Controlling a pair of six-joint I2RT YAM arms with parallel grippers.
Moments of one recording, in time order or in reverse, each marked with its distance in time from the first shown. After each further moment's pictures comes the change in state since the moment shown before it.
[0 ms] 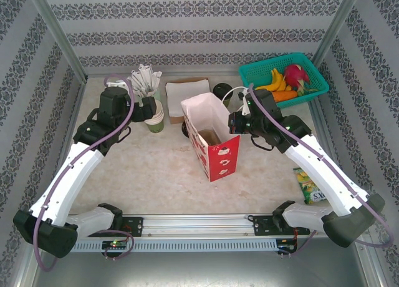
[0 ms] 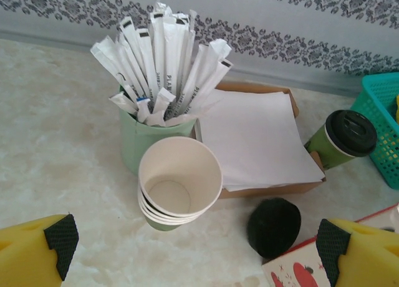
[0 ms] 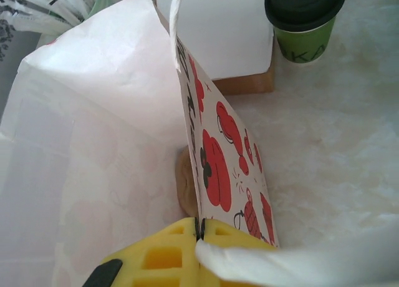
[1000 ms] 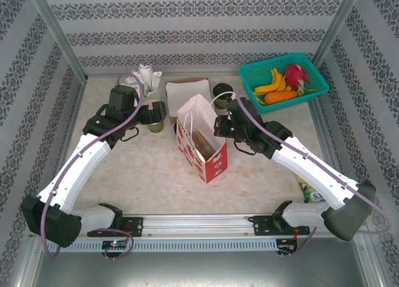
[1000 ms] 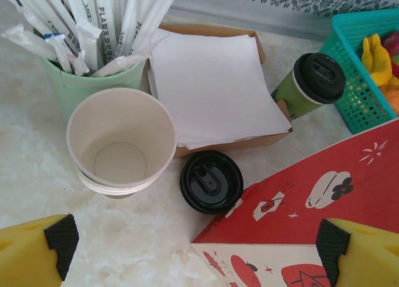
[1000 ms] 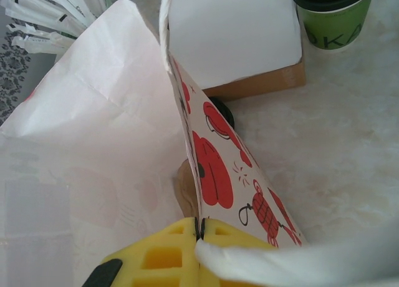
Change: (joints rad) left arm 0.000 0.095 0.000 -0.016 0.188 -0.018; right arm 0.165 0.048 -0.087 0.180 0.142 0.236
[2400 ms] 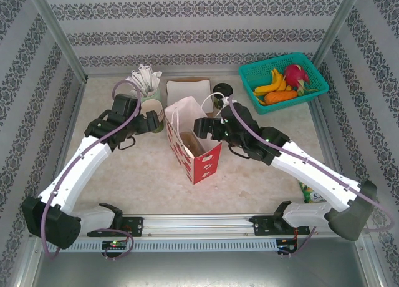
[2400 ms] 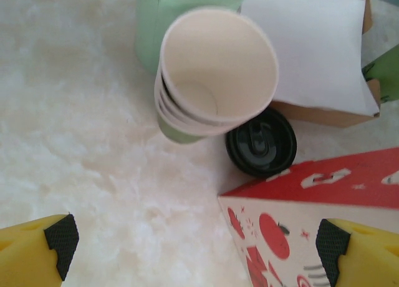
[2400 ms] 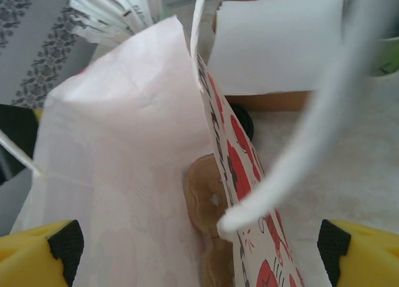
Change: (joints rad) left arm 0.000 -0.036 -0.085 -0.154 -0.132 -0.157; right arm 0.089 -0.037 -0.020 0.083 0.020 -0.091
